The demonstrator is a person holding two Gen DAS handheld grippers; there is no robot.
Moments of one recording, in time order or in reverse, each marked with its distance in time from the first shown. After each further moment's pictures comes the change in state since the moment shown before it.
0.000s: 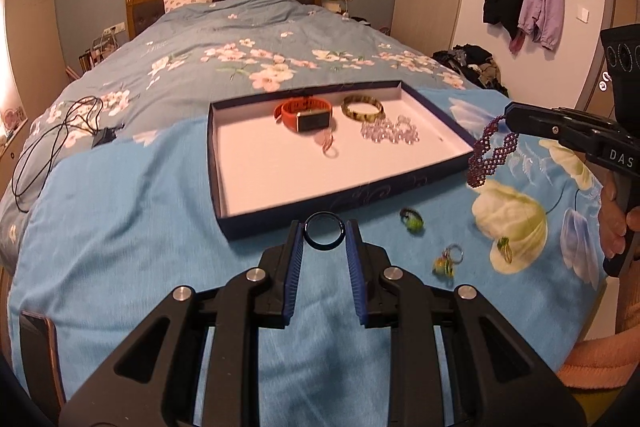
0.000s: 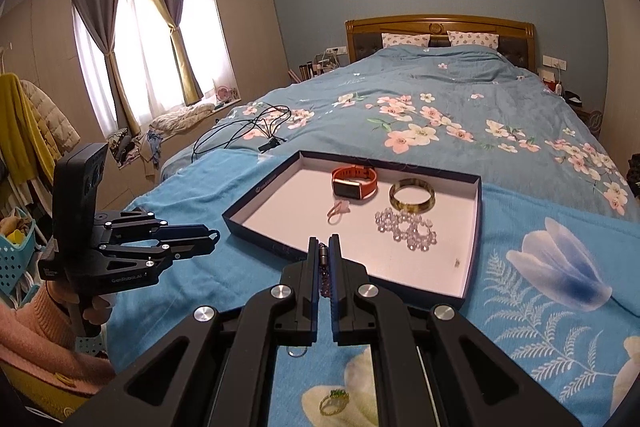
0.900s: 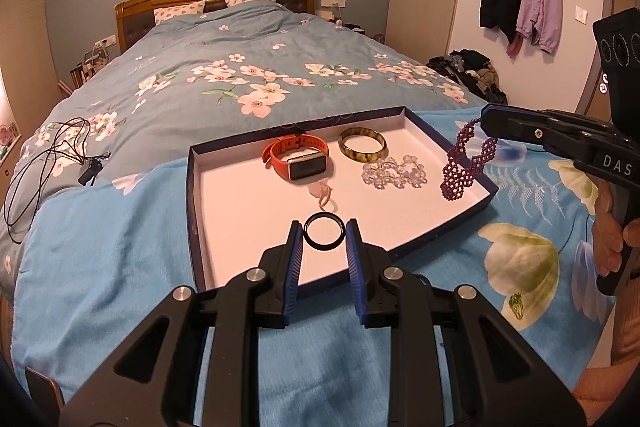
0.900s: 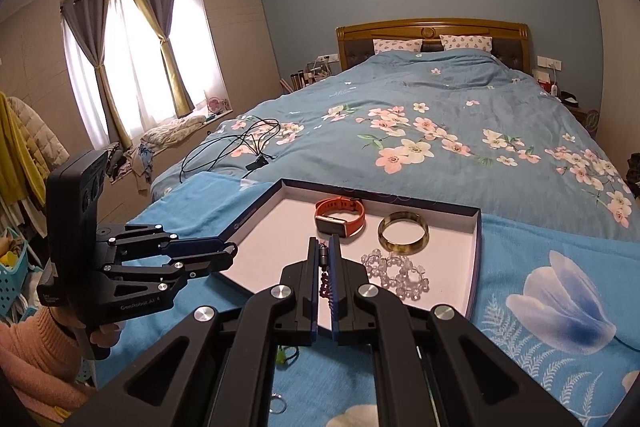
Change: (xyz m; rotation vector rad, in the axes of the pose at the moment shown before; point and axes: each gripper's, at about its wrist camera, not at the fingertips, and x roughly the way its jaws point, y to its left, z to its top) left arm 0.040 -0.002 0.049 0.025 -0.018 -0.013; right arm 0.032 -0.019 0.034 0.035 -0.022 -0.017
